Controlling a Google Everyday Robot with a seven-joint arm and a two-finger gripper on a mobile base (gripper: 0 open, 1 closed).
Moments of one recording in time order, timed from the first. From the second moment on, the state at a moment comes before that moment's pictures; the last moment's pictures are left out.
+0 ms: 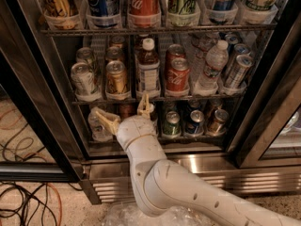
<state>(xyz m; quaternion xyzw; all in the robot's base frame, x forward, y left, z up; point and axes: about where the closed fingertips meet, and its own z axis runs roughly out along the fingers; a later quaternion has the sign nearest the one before) 0.553 0.061 0.825 -0.15 0.66 0.11 0.72</state>
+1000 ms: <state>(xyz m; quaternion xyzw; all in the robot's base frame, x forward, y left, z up) 0.554 0.061 0.826 -0.15 0.66 0.11 0.73</state>
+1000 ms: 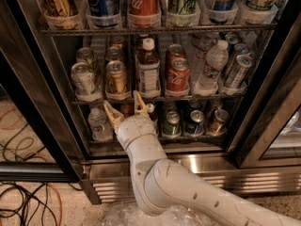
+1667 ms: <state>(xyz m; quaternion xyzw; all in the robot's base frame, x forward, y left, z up) 0.572 0.063 0.835 -0.15 0.66 0.10 0.73</state>
